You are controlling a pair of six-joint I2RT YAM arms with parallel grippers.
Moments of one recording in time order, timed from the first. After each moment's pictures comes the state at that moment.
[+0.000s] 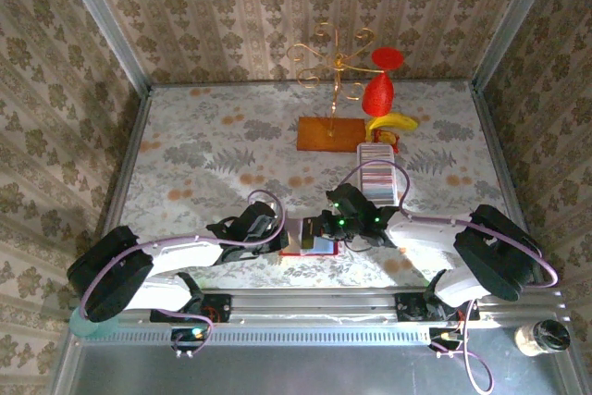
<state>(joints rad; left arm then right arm) -0.93 1.28 0.38 0.02 0.13 -0.93 0.81 1.45 0.58 0.07 -0.28 1.00</state>
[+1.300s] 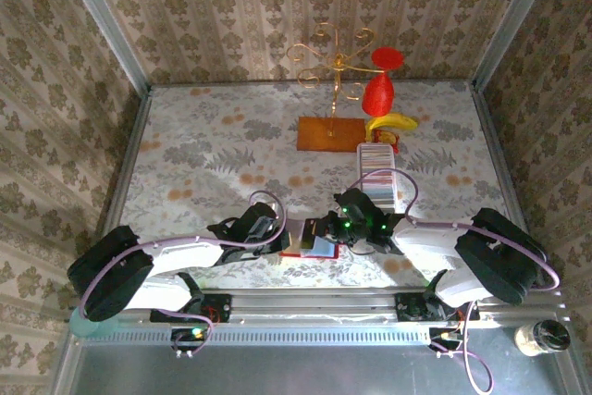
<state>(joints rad) -0.95 1.28 0.38 0.03 0.12 -0.93 0.79 1.43 0.48 0.20 -0.30 1.13</state>
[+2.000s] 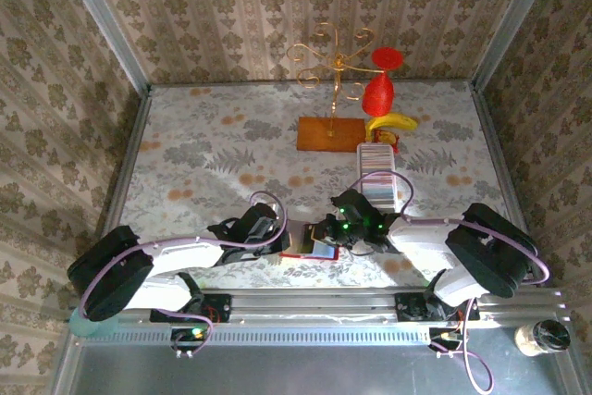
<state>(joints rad) -0.95 1.28 0.38 0.04 0.12 -0.93 0.79 1.48 0.49 0.22 -0.36 1.13</state>
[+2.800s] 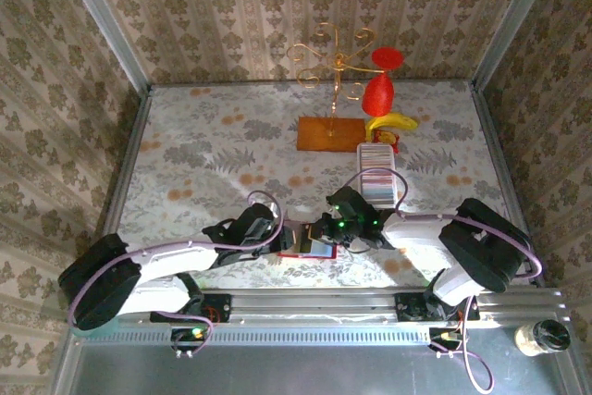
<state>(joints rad) -0.96 1.20 0.37 0.01 0.10 -0.94 0.79 1.53 0.54 0.17 -0.36 1.08</state>
